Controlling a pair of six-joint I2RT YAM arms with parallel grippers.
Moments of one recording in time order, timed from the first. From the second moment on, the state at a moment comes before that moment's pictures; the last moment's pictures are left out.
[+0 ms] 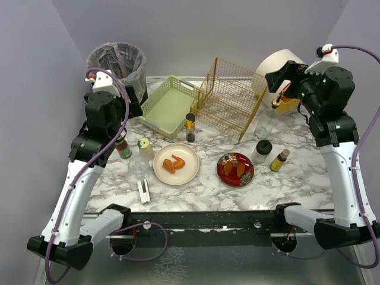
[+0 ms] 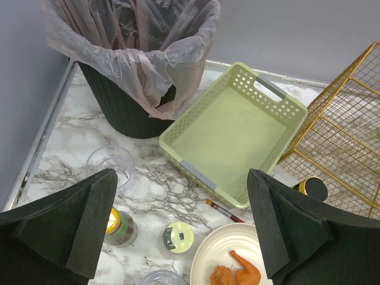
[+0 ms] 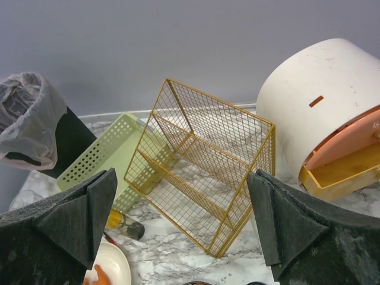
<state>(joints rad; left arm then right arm) -0.28 0.99 1.28 -0.54 -0.32 -0.25 0.12 1.15 1.52 -0.46 -0.09 0.26</state>
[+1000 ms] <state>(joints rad) -0.28 1.01 1.24 -0.53 -0.32 -0.25 0.12 1.16 1.42 -0.51 -0.01 0.24</state>
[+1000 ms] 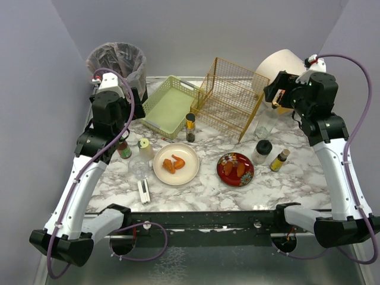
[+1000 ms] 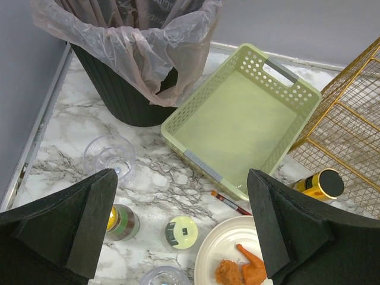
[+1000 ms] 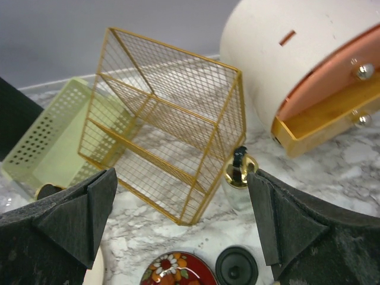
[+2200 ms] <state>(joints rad) -0.27 0.92 0.99 -0.30 -0.29 -0.22 0.12 1.26 1.09 -0.21 0.22 0.23</state>
